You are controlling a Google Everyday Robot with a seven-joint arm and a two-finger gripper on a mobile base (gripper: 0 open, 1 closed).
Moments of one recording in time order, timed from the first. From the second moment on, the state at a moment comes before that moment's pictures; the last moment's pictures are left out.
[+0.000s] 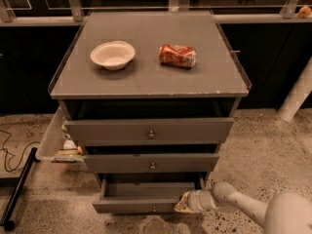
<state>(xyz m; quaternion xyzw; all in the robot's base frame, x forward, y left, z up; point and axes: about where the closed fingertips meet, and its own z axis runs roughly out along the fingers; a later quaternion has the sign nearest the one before) 0.518 -0.138 0.181 -0.64 0.65 0.20 0.35</state>
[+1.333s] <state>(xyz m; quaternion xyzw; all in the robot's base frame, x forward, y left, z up) 0.539 -0.145 0.175 -0.64 0.66 0.18 0.34</state>
